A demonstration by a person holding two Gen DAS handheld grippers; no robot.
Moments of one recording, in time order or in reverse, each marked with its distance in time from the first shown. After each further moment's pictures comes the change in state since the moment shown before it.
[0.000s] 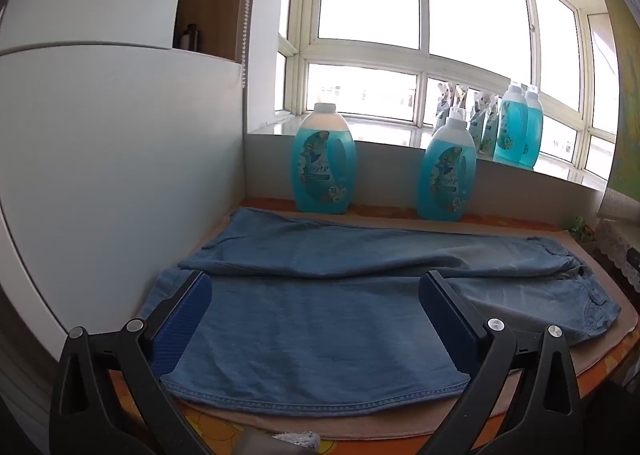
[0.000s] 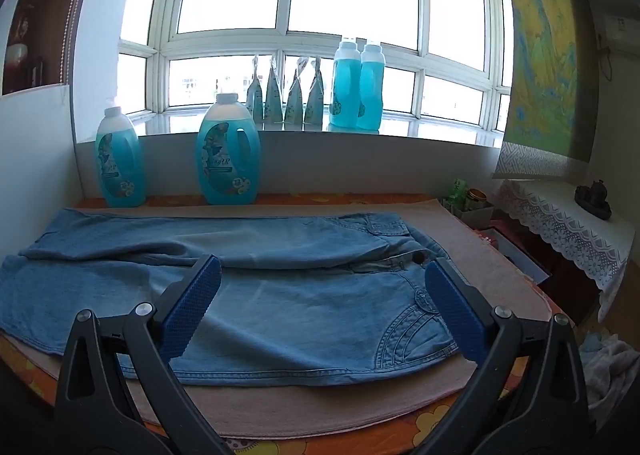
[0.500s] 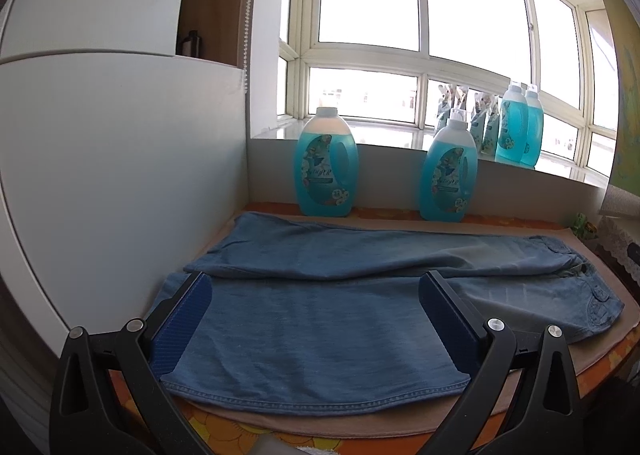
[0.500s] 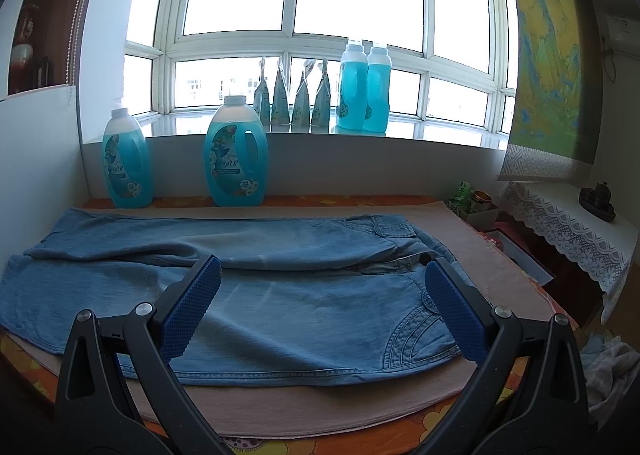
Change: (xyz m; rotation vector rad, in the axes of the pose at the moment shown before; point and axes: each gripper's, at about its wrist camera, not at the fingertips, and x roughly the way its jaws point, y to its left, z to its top) left arm -0.001 0.002 0.000 0.015 -0.011 0.015; right arm -0.006 0.008 0.002 -0.003 -0.012 0.018
